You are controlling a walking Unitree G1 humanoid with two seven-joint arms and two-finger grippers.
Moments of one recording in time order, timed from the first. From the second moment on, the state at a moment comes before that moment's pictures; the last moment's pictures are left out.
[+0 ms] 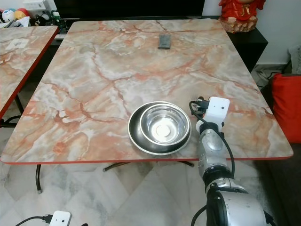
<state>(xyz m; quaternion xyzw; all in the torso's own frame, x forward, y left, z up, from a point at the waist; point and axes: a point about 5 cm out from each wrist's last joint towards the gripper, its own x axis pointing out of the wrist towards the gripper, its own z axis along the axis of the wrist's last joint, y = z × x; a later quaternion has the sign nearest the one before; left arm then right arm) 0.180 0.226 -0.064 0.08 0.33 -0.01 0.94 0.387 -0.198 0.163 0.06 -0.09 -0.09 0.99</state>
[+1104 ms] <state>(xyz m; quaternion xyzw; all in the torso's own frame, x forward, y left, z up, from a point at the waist) 0.192 0.234 -0.062 0.05 0.34 0.06 0.94 0.333 -0.217 0.135 0.00 -0.16 -0.14 0.98</state>
